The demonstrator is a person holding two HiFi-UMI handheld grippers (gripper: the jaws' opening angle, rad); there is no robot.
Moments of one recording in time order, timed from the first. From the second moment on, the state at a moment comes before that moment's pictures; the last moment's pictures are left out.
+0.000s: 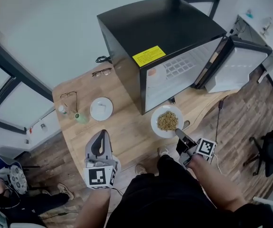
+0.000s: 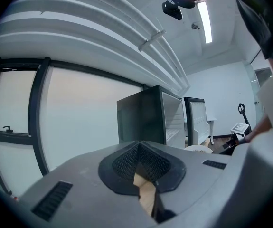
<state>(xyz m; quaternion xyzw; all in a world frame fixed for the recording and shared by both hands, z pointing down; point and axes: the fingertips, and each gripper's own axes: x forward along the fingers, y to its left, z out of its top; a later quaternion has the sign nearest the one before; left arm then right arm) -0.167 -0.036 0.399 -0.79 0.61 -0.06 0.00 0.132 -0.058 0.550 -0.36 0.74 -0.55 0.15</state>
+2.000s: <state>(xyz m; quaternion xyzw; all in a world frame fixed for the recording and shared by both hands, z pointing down) -0.141 -0.151 0.378 -0.70 0.71 -0.08 0.01 0.205 -0.361 0.470 -0.39 0.76 -0.49 0.14</state>
